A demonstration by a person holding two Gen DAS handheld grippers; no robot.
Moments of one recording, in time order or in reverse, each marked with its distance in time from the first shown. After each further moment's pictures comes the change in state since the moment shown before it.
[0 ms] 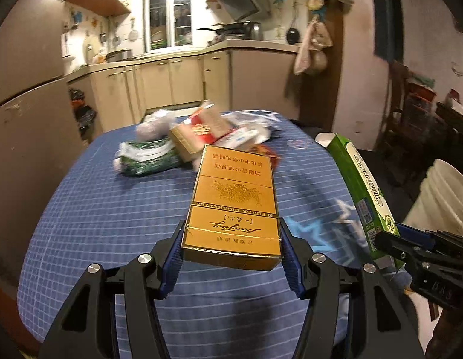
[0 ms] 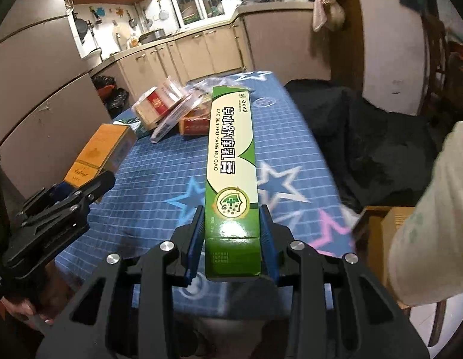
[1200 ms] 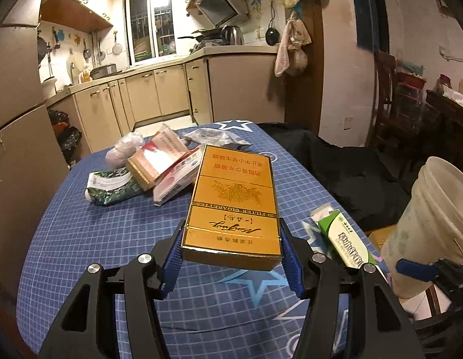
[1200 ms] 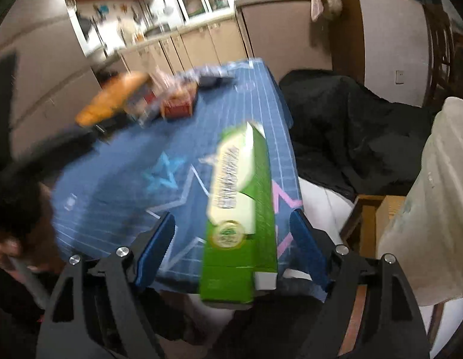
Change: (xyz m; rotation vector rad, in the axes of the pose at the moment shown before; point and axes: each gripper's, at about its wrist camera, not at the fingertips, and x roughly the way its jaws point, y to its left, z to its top) left arm 0.017 -0.050 0.025 0.064 -0.021 0.005; right arm 0.022 -0.050 -0.019 -0.020 0.075 0.037
